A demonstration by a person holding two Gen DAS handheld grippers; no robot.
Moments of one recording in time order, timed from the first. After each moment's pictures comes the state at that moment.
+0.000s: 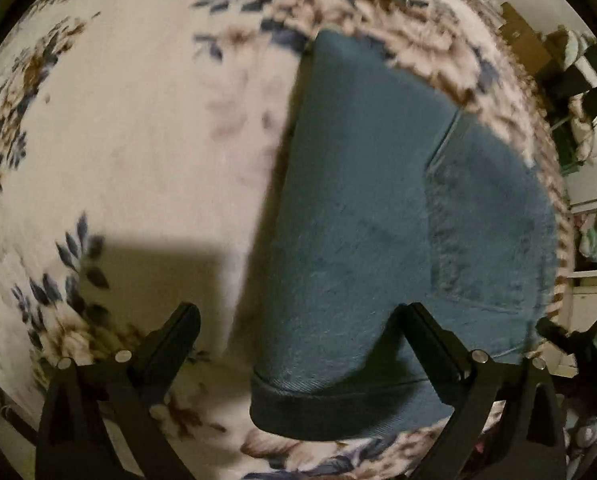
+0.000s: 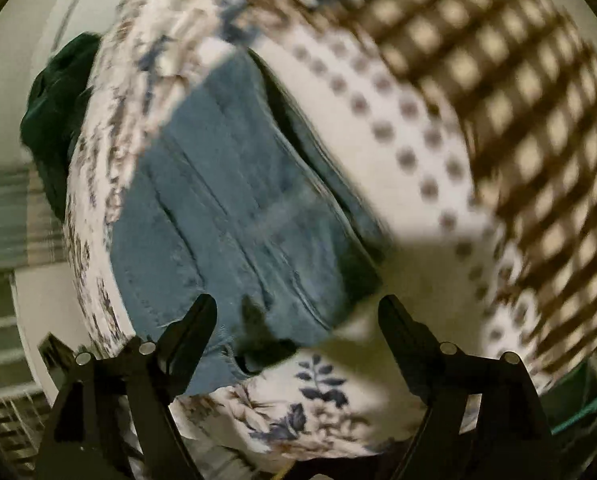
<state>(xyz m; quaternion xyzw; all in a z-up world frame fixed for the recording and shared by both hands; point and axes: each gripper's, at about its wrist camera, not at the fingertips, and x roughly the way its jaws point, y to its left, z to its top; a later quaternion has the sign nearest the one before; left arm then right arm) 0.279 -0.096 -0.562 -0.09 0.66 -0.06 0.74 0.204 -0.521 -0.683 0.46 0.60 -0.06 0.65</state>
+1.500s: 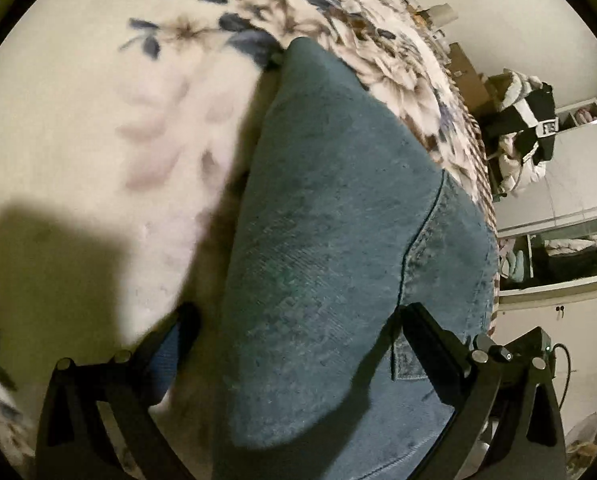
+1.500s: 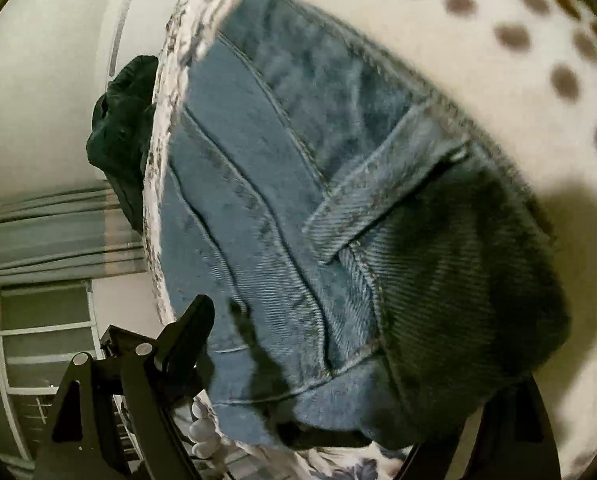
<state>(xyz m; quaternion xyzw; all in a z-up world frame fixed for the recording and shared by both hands) 0.318 -0.074 -0.602 -0.24 0.60 -0.19 0.74 0.246 -0.454 -0.742 0.53 0.51 0.05 0.67</state>
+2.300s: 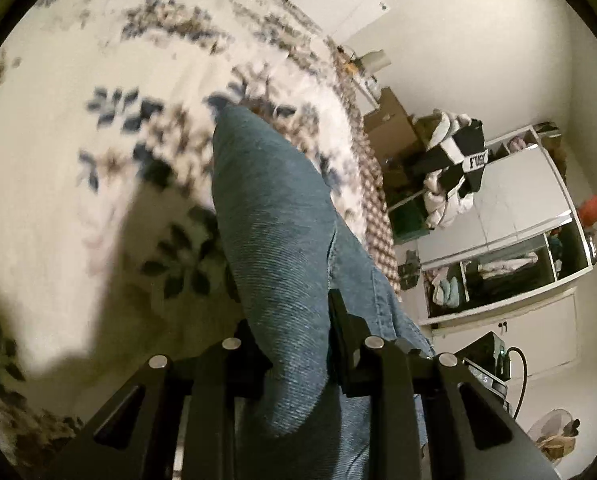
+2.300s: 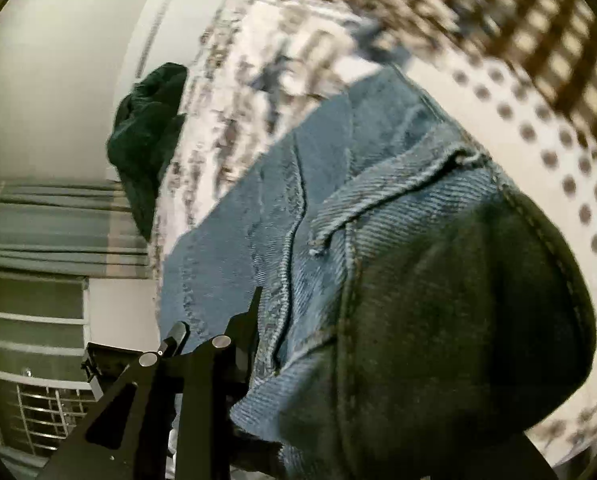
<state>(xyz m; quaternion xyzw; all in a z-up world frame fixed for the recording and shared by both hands) 0.330 -0.068 -0.486 -0.32 0.50 -0.26 0.76 0.260 -0.453 -0.615 0.50 0.46 0.05 0.73</state>
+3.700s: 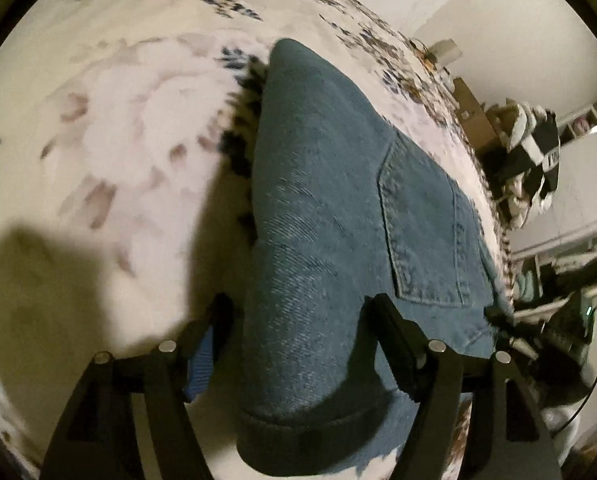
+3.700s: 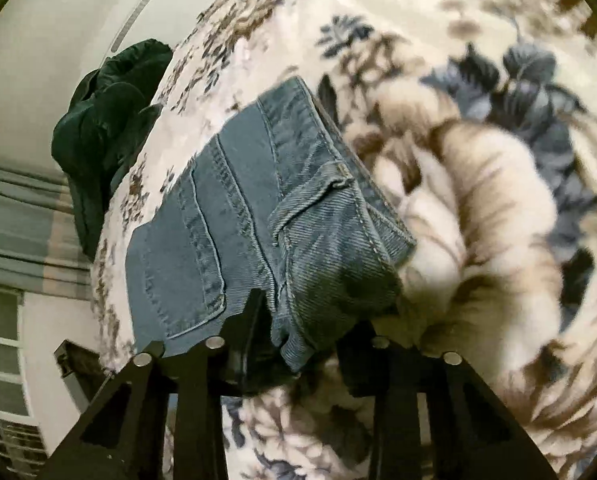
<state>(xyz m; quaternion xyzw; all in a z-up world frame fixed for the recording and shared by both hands) 0.604 0.066 -0.582 -0.20 0.56 -0.20 0.78 0.589 -0.316 -0.646 0.39 0.49 -0.04 0.78</state>
